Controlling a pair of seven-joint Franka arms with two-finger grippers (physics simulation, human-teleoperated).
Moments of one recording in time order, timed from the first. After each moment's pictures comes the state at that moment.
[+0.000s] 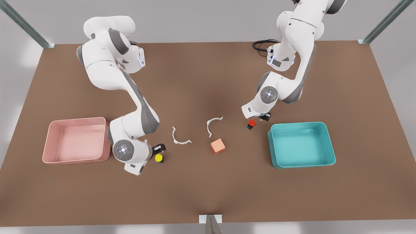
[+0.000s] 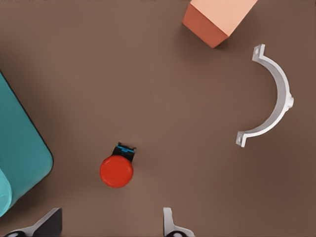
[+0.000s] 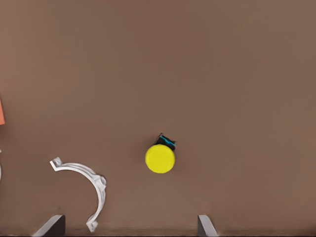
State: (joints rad) left arm -0.48 0.22 -0.03 -2.14 -0.04 2.27 -0.03; right arm 0.17 0.81 0.27 -1.09 -0.08 1.68 0.00
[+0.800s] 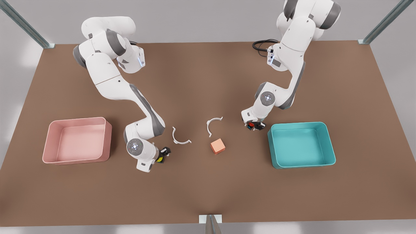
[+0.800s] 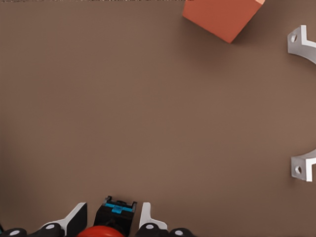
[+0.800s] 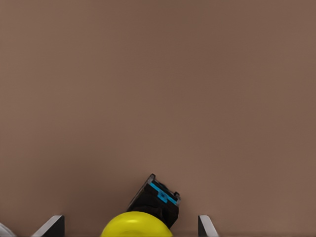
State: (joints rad) left arm -0.47 0.41 -0.03 -2.28 -0.03 2.77 0.10; right arm 0.15 0.83 0.24 -1.46 -0.08 2.26 -0.09
